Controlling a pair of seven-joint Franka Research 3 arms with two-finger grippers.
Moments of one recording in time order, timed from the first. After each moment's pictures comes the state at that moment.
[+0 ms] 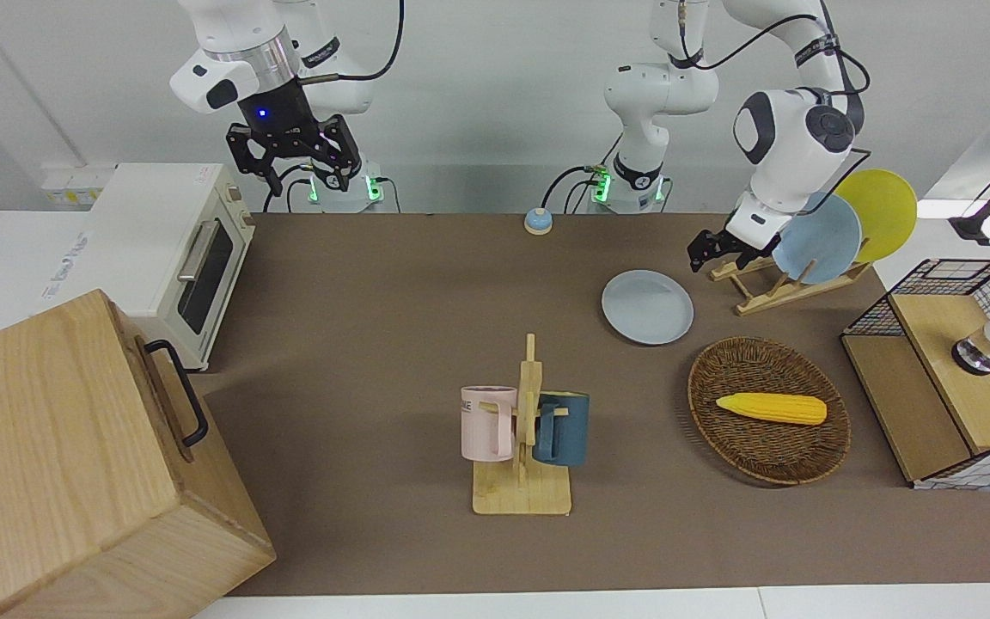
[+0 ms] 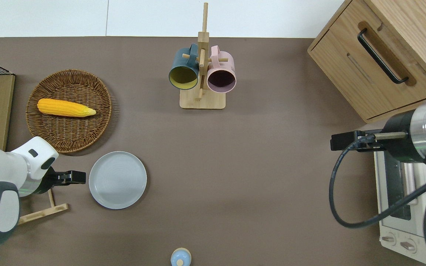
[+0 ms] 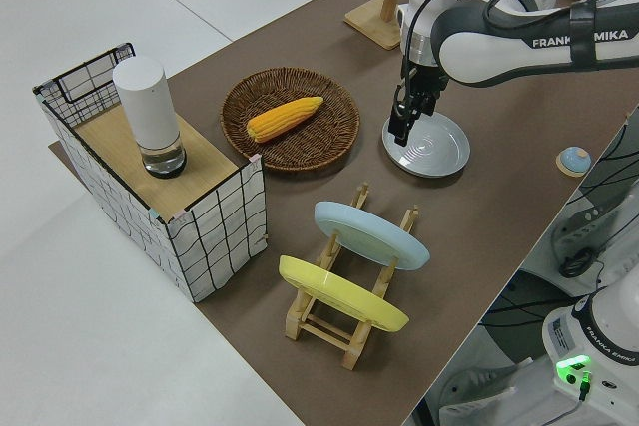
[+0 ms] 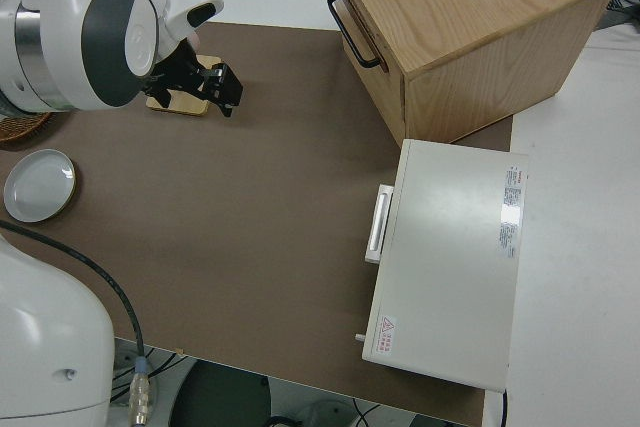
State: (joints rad) left arm -0.04 -0.16 0.08 -2.30 -0.05 2.05 0.00; right arm -0.21 -0.06 0.37 -1.54 0.10 1.52 0.18
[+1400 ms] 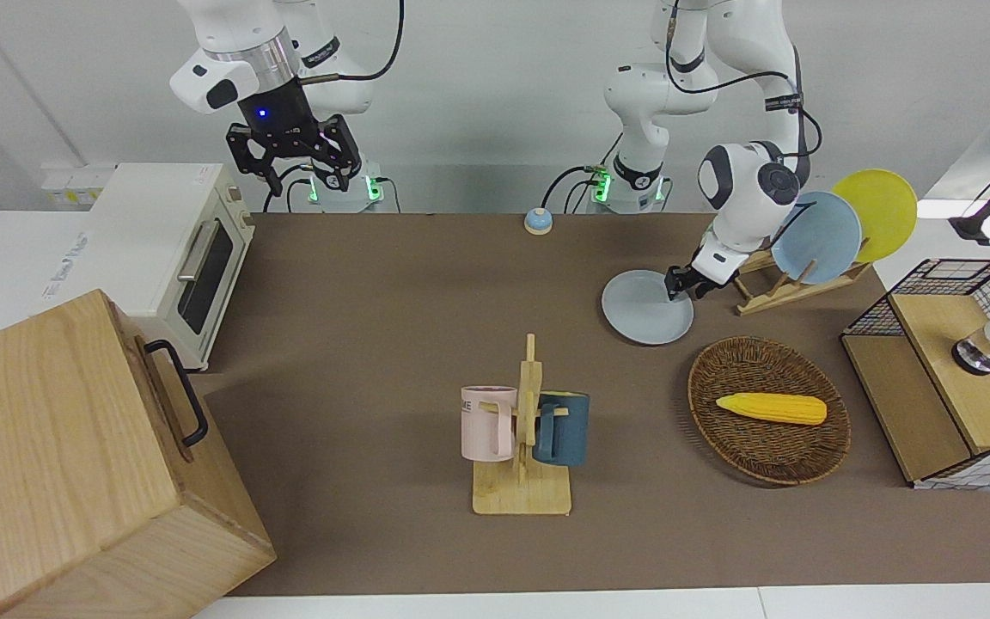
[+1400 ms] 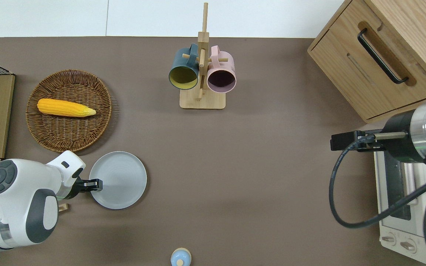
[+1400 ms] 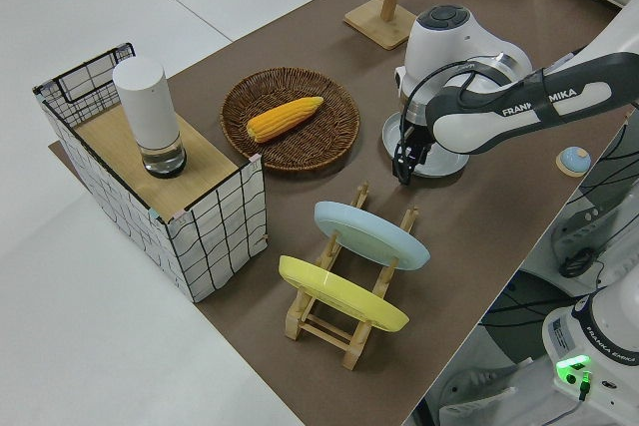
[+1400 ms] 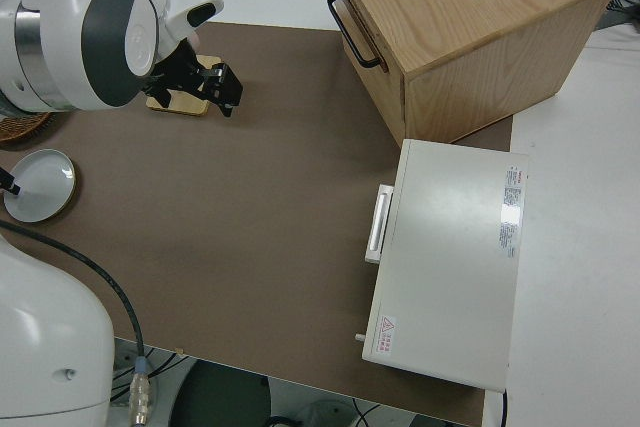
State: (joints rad) left arm -0.05 -0.05 0.06 -2.47 -0.10 2.30 0.01; right arm -0.21 -0.06 0.37 -1.54 0.10 1.52 0.18
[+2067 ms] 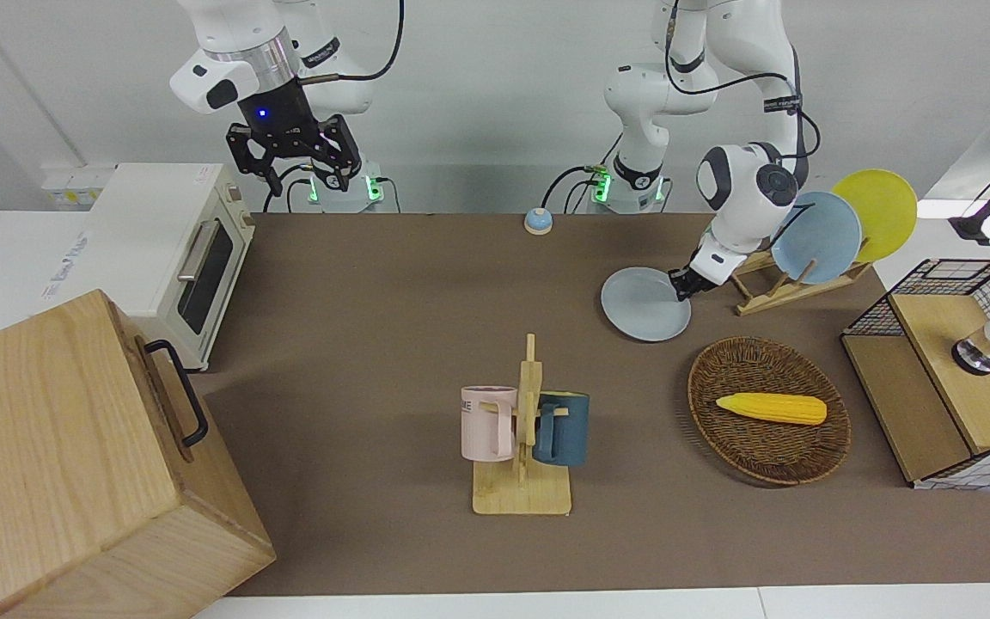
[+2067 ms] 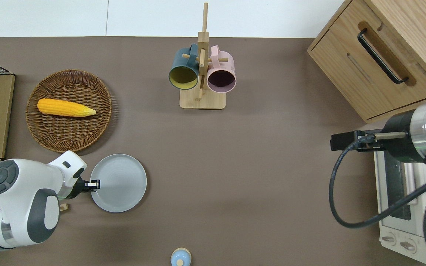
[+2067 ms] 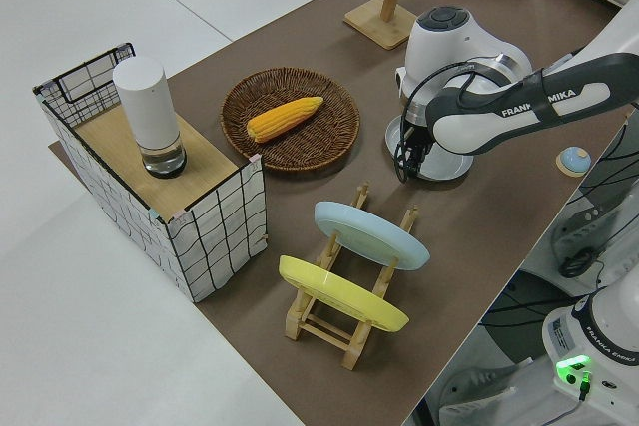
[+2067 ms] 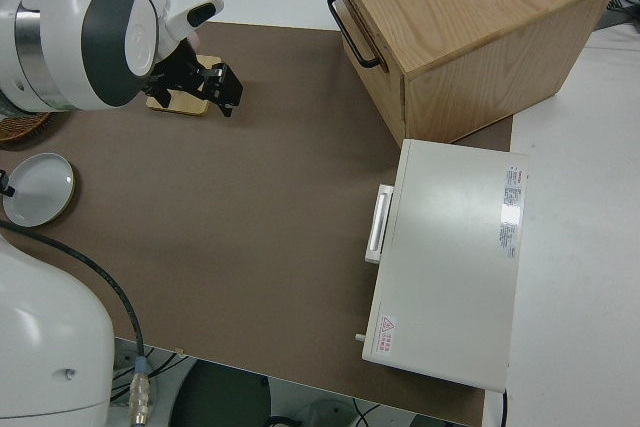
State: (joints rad) left arm -0.05 -0.05 0.05 -2.47 -0.11 2.31 0.02; right arm -0.21 -0.06 0.37 -1.54 0.10 1.52 0.18
